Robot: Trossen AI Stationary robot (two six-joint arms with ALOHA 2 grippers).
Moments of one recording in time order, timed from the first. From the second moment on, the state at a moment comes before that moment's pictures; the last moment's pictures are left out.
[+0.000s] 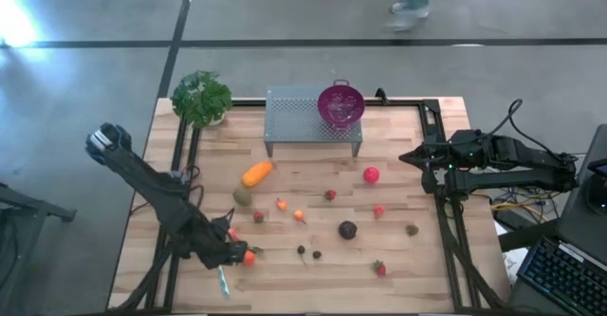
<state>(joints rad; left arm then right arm) -0.76 1.30 0.86 -0.60 0.08 -2.23 -0.06 0.44 0.70 -0.77 0.13 0.18</state>
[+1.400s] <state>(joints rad) -0.79 1.52 0.90 -0.63 0.27 -2.27 -0.06 0.44 0.70 -0.77 0.13 0.18</state>
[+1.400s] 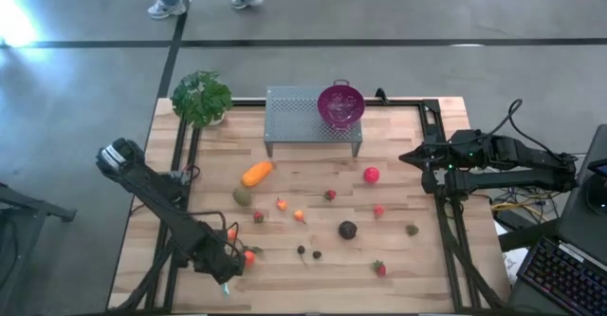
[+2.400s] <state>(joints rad) -0.78 1.67 0.90 -0.57 0.29 -2.30 -0.06 0.44 0.70 -0.77 0.13 0.18</state>
